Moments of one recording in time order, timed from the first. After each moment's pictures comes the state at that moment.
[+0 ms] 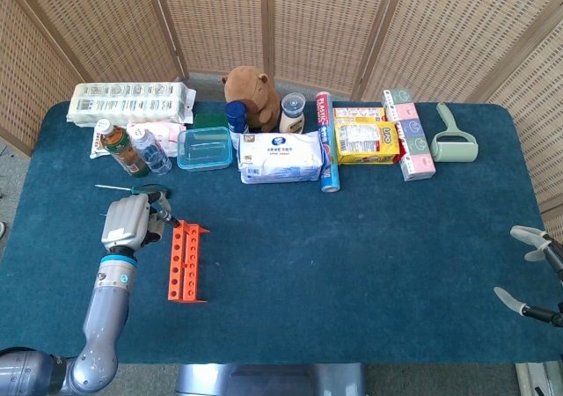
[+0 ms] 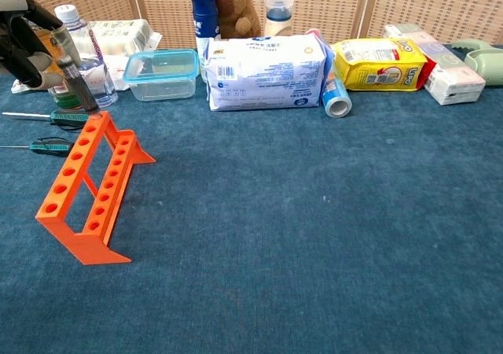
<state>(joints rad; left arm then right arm) -0.69 -1.37 -0.33 -2.10 0.50 1.47 0.70 0.05 -0.91 0.04 -1.60 -1.67 1.68 0.64</state>
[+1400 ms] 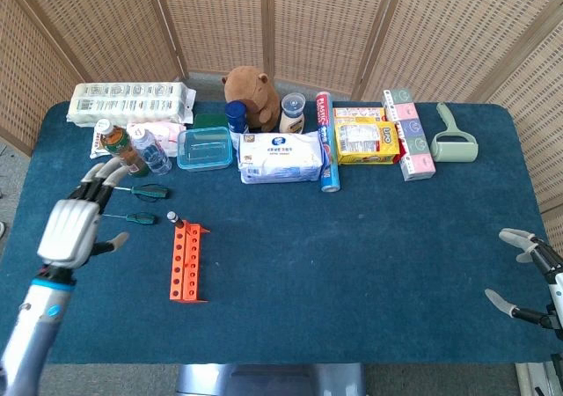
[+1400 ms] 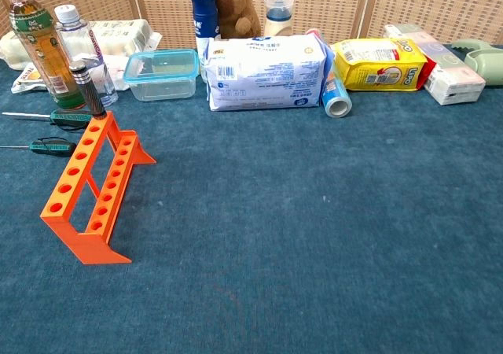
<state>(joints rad) -0.41 -1.07 -0.05 -1.96 1.36 1.47 0.21 0.05 -0.93 0.04 -1.63 -1.69 1.69 0.54</state>
